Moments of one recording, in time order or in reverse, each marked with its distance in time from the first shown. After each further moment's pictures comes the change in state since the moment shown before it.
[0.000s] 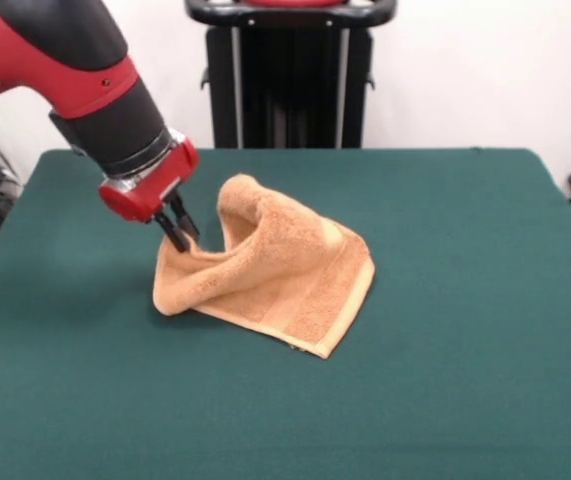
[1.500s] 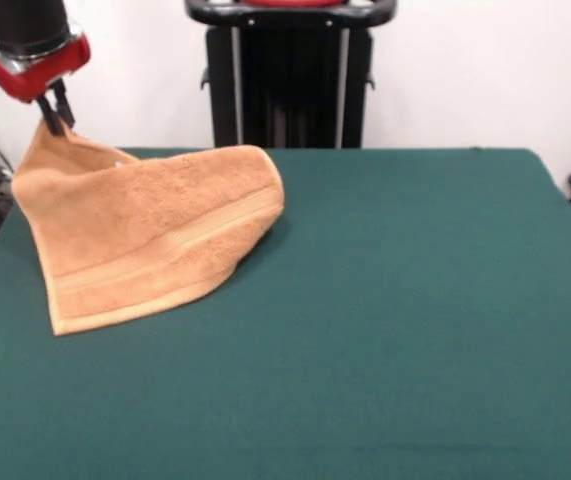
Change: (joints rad) arm -0.028 -0.387 -0.201 0.154 -0.031 0.100 0.000
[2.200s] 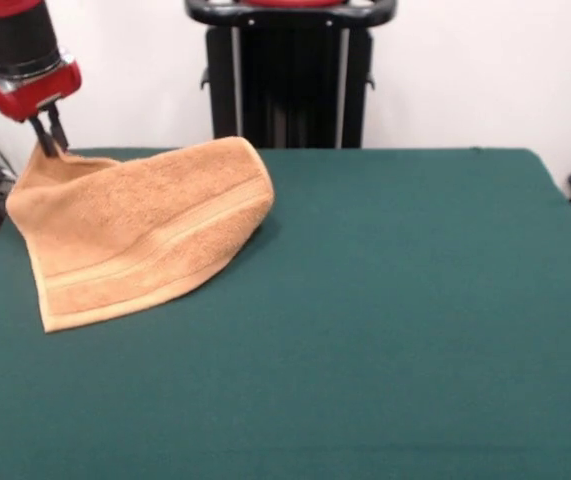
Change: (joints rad) arm -0.153 0.092 -0.008 0.056 -0.060 -0.237 0.000
